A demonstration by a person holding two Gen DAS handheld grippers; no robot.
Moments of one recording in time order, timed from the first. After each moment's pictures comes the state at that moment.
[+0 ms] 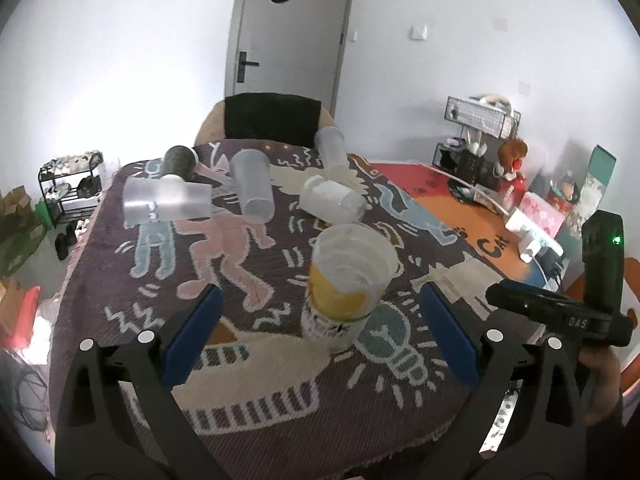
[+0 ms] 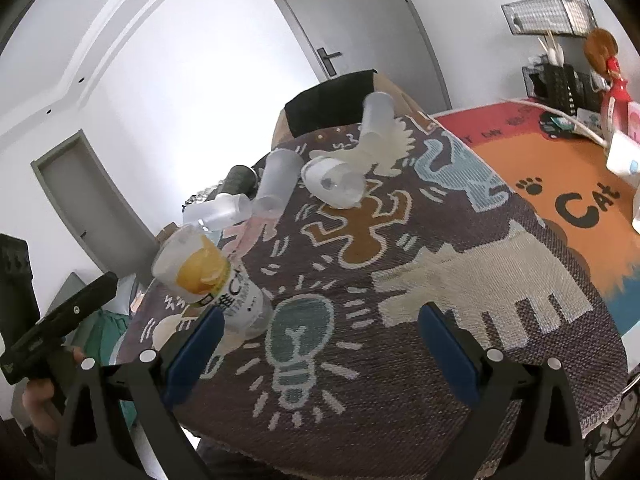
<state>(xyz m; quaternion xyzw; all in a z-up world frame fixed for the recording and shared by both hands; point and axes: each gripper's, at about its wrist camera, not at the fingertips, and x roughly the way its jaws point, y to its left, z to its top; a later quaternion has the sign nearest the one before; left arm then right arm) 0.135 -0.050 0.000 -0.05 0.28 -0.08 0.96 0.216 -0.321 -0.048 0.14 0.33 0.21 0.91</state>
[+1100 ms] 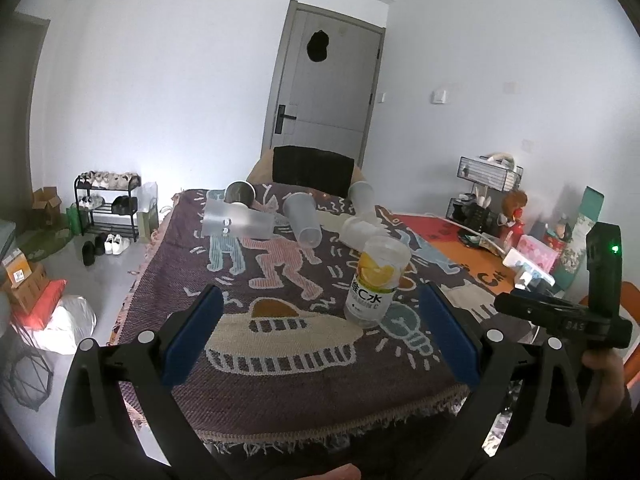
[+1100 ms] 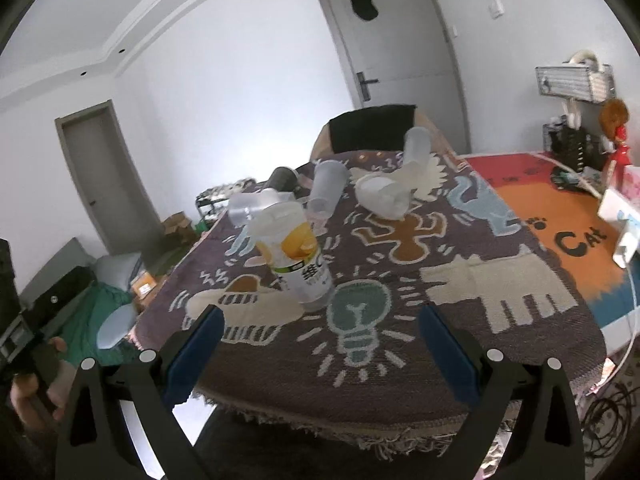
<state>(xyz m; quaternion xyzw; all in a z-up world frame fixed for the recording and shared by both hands) 0.005 0.006 0.016 -0.08 0.18 -0.03 0.98 0.120 -0.273 -0.015 0.08 0.28 0.22 0.93</state>
